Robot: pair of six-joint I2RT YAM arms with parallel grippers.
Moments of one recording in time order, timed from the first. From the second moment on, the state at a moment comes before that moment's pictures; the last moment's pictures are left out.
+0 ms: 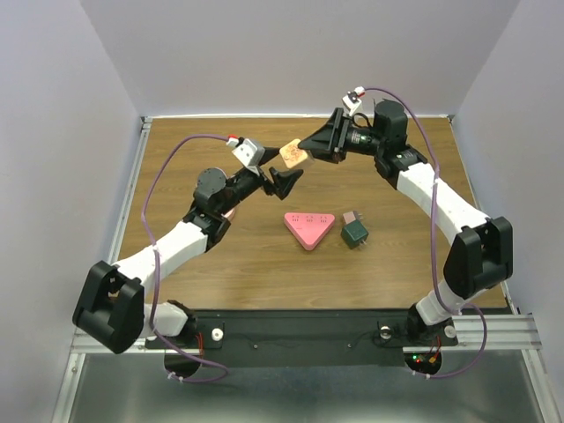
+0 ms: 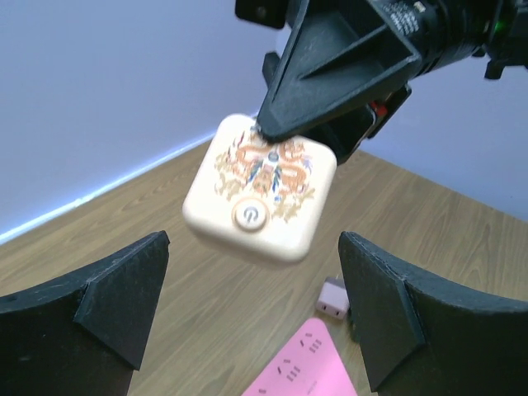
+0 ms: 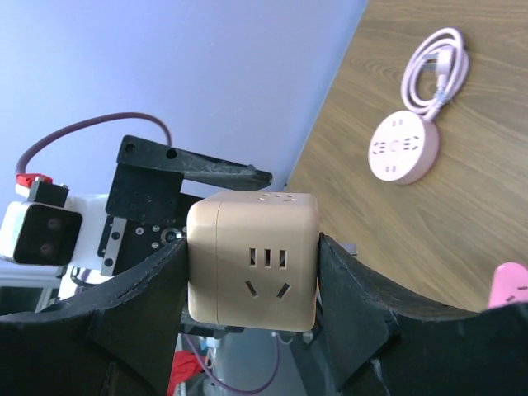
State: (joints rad) left arm -0.54 1.24 0.74 0.71 0.36 -0.15; right arm 0.35 1.61 1.39 0.06 -0.86 0.97
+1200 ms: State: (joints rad) left arm -0.58 1.36 0.82 0.69 0.51 -0.11; right arm 0.34 1.55 1.19 0.32 -0.90 1.06
